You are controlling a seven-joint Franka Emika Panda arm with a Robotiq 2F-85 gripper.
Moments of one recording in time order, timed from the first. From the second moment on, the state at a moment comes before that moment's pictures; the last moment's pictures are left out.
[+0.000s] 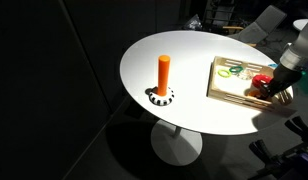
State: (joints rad) arm 0.16 0.28 -0.25 -2.68 -0.20 2.95 0.33
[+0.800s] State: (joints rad) arm 0.17 0.22 -0.39 -2.63 -0.30 2.95 0.37
